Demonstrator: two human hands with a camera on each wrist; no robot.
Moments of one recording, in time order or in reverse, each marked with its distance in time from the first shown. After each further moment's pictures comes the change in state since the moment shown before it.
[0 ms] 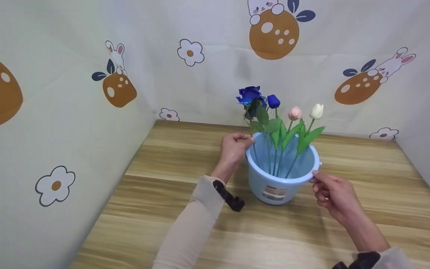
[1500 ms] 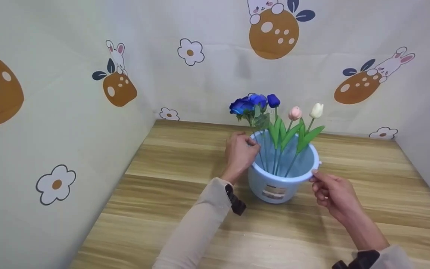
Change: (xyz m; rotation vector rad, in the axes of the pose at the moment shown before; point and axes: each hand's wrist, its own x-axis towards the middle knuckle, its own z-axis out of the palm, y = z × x) left_hand -0.011 -0.004 0.015 0.532 0.057 0.213; right_hand -0.002 0.000 0.001 -0.002 0.000 -0.005
